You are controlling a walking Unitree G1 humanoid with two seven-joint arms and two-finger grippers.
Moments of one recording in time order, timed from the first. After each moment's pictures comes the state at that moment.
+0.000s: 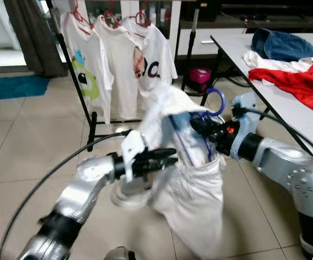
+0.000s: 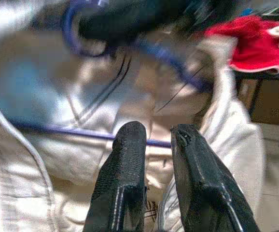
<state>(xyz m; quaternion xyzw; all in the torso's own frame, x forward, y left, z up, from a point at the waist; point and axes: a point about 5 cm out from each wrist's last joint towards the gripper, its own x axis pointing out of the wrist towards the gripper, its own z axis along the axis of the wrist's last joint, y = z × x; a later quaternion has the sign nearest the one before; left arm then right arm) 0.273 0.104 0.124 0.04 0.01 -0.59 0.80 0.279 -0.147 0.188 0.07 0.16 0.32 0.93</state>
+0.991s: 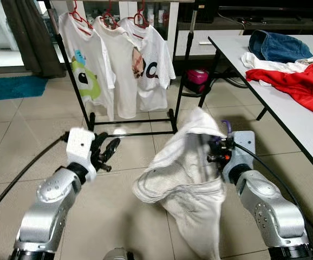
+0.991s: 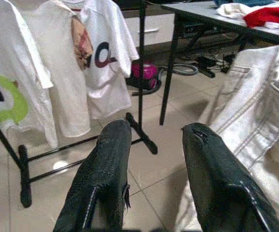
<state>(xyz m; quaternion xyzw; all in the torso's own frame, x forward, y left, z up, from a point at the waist) 0.263 0.186 0.118 0.04 0.07 -0.18 0.98 0.271 -0.159 0.100 0.04 0.16 0.08 0.98</state>
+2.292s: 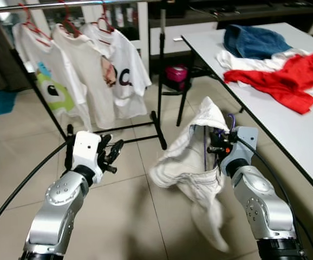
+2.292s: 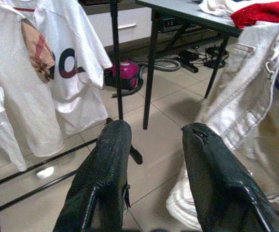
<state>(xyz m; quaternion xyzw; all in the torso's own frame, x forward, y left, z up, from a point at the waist) 0.260 0.173 0.112 0.03 0.07 -0.17 0.98 0.284 -0.153 0.103 0.10 0.11 0.07 0.99</state>
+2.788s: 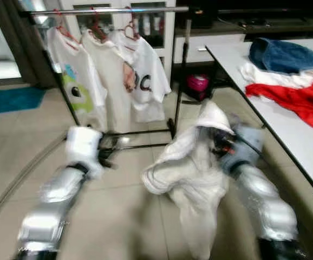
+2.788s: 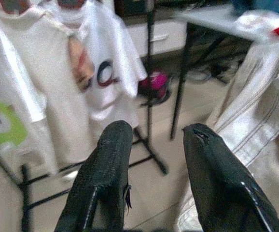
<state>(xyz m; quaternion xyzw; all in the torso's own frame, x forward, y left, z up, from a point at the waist) 0.265 0.187 0.118 0.02 0.07 -0.16 0.98 0.285 -0.137 0.106 0.13 0.11 0.10 0.98</state>
